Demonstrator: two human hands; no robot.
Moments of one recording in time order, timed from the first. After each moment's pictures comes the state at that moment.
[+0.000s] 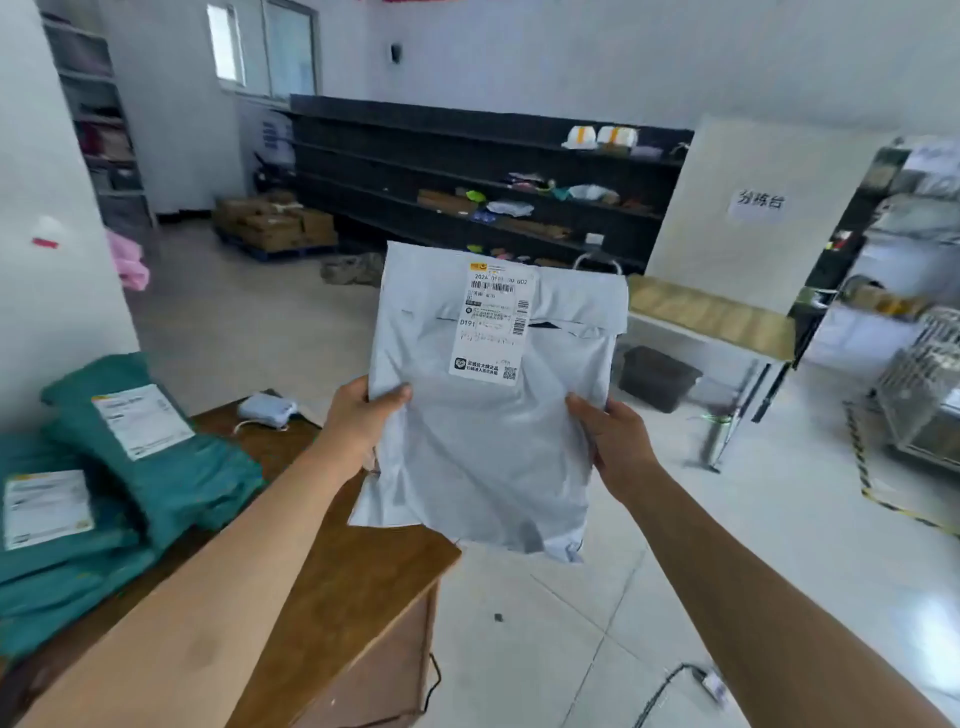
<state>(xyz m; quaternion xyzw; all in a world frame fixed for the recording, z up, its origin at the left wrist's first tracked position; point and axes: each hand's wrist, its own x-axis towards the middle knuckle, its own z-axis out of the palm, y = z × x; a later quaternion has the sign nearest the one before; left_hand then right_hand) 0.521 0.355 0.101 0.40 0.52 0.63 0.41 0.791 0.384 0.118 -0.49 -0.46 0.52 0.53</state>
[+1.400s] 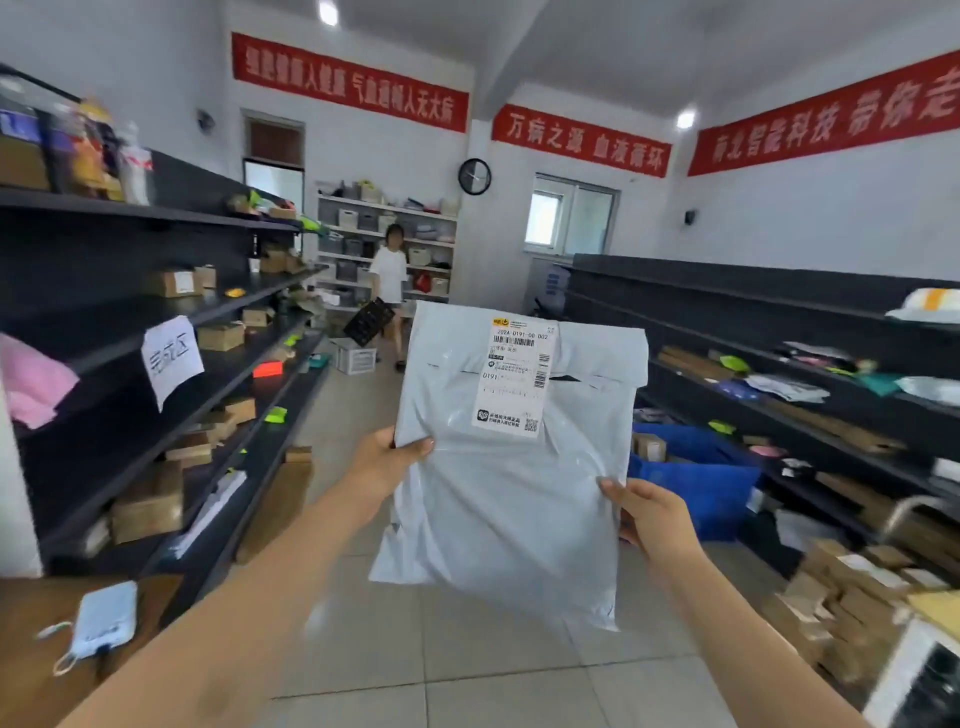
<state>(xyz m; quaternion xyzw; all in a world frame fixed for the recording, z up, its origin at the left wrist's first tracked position) 0.558 0.967 0.199 0.24 0.62 0.73 0.17 0.772 1.176 0.189 -0.30 -0.65 0.62 0.32</state>
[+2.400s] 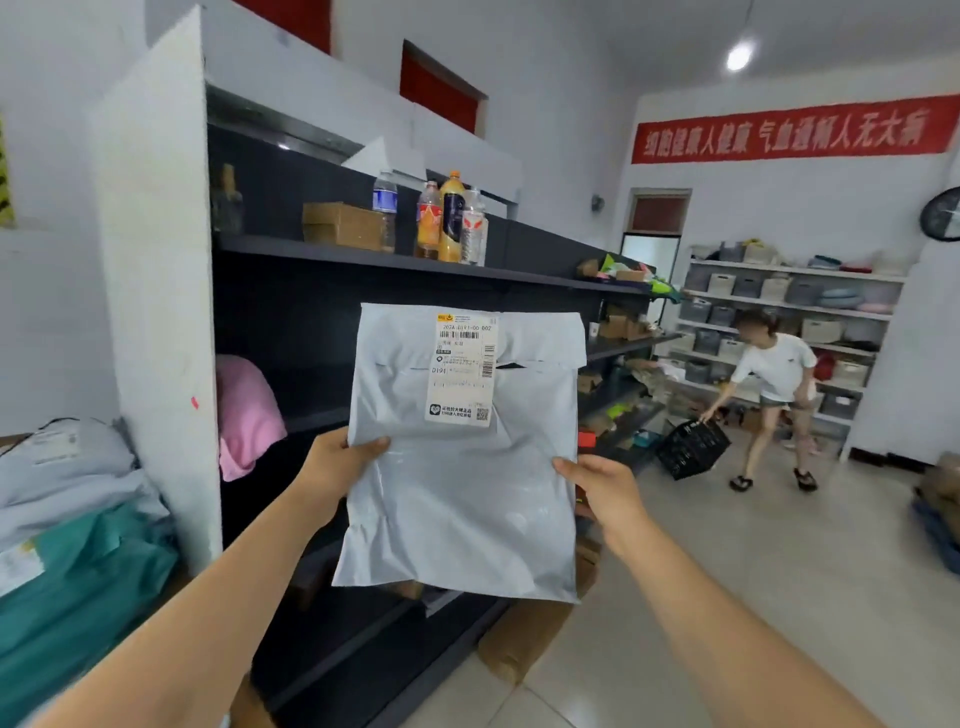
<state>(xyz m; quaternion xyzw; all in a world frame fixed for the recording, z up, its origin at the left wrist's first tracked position) 0.147 0.940 0.191 -0.08 0.65 0.73 -0.18 0.099 1.229 0.202 0.04 -0.71 0.70 0.03</state>
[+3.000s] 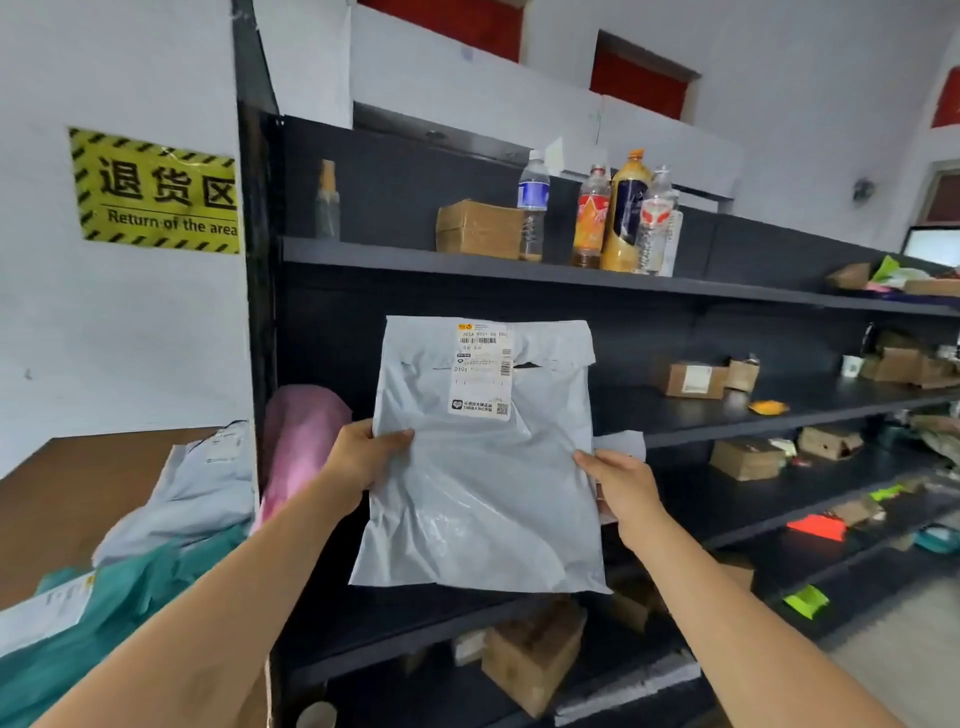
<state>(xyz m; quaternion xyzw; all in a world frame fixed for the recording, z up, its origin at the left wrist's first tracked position) -0.045 0.826 0.199 -0.24 0.64 0.65 -0.33 -0.209 1.057 0.191 0.15 -0.69 0.70 -0.11</state>
